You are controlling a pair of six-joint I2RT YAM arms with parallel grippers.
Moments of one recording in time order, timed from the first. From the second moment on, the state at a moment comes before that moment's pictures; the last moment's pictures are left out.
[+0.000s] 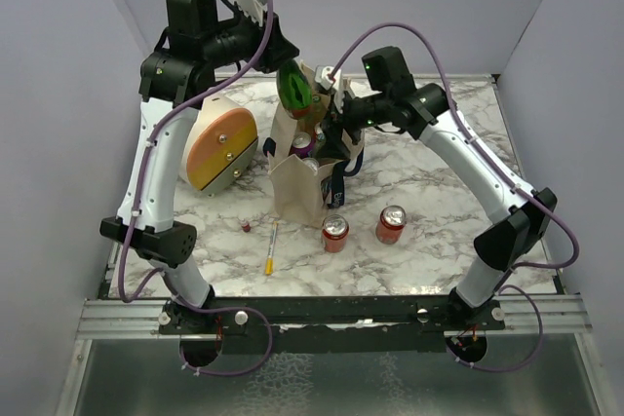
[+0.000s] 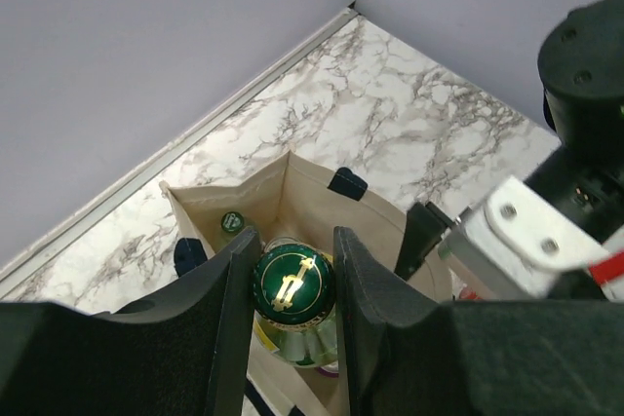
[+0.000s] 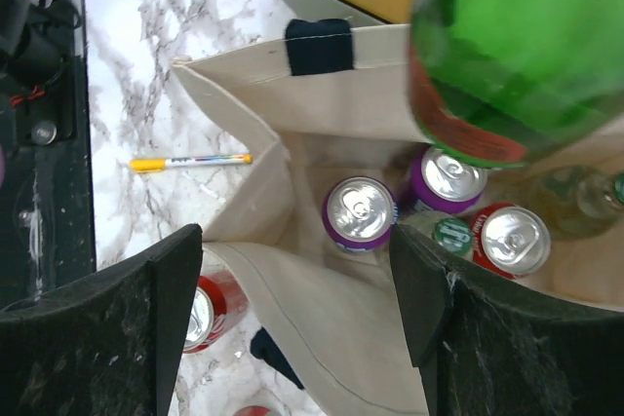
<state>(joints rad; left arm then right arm) -0.30 1.70 2.33 -0.84 0.59 0.04 0.59 1.71 1.87 -0.82 -0.69 -0.46</state>
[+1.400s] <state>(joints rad) -0.30 1.80 2.07 -0.49 0.58 -0.17 0.74 1.80 1.80 -0.81 -0.74 -0.57</state>
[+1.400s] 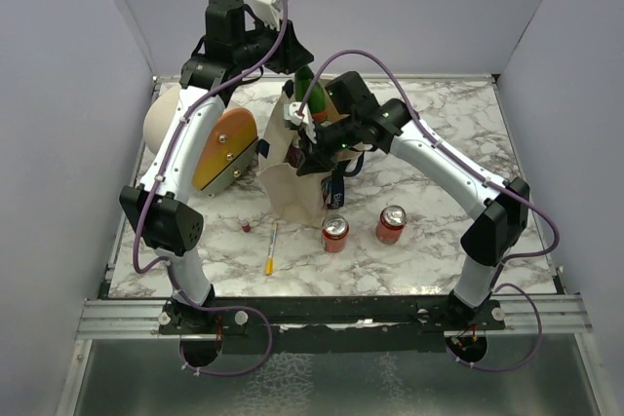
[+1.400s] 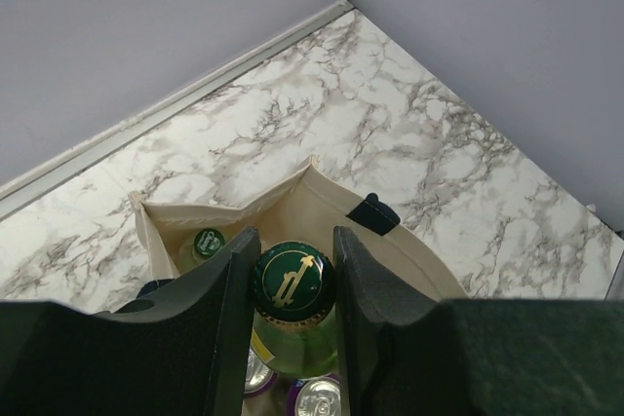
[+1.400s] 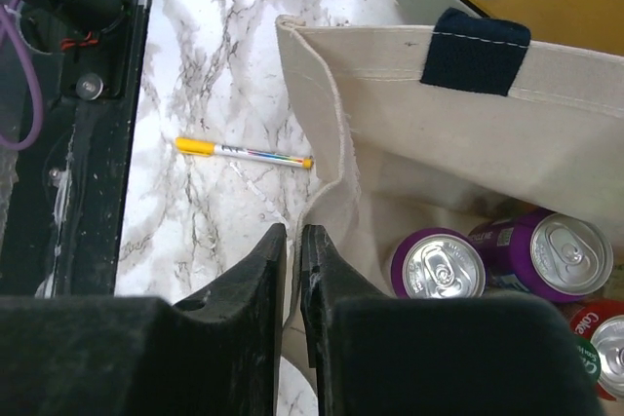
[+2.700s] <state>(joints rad) -0.30 1.53 1.58 -0.48 0.96 0.32 0.77 1.61 1.51 -0.74 -0.75 -0.73</state>
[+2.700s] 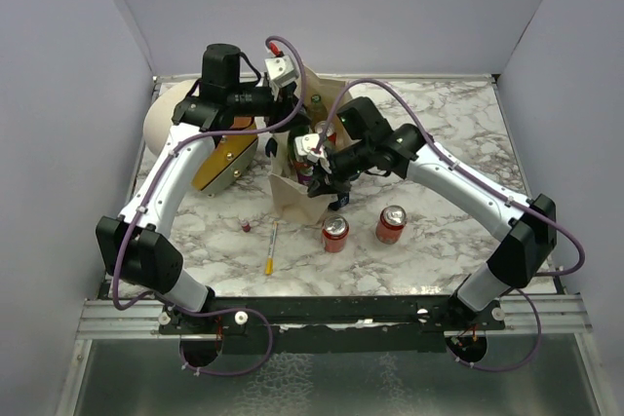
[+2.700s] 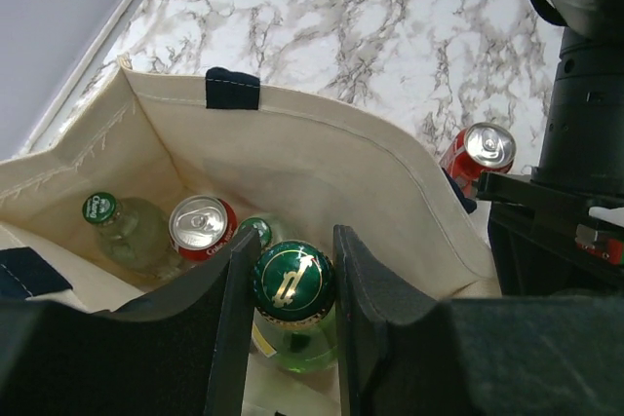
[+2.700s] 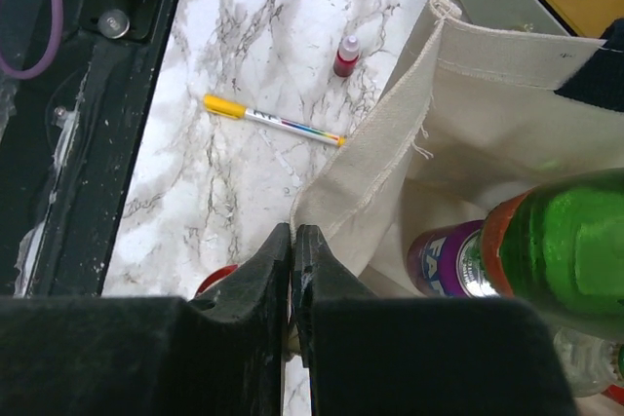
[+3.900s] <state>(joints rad) -0.30 1.49 1.62 -0.76 1.05 0.67 0.77 1.58 1.48 -0.72 -0.68 -0.72</state>
